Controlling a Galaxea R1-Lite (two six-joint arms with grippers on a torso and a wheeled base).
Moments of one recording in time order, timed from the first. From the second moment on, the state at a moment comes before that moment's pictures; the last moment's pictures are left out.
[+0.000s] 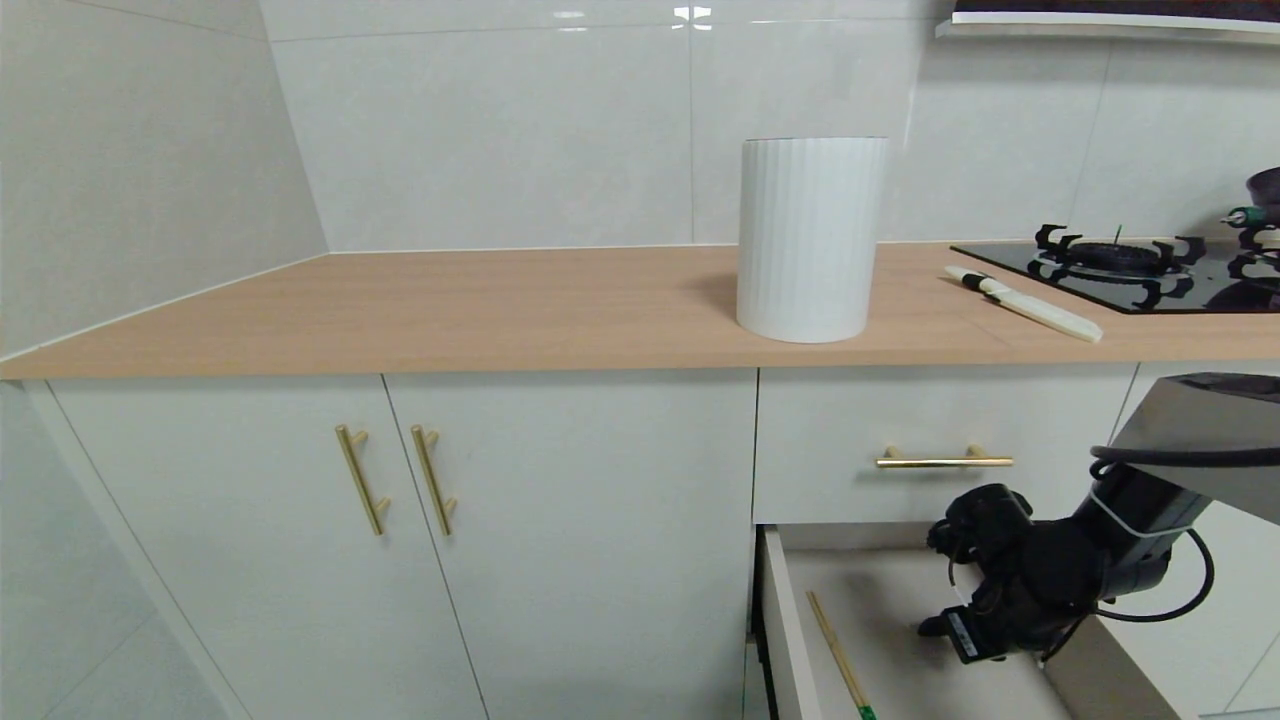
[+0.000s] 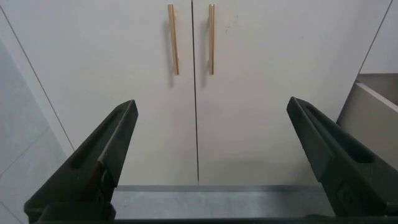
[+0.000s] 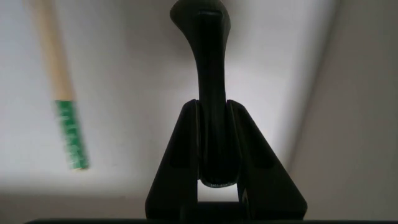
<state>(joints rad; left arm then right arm) 0.00 0.00 0.00 0.00 0.00 0.00 0.17 2.30 -0.87 -0.18 -0.15 0.00</state>
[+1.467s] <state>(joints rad) 0.00 0.00 0.00 0.00 0.00 0.00 0.20 2.35 -0.87 -0.21 -0.24 0.00</state>
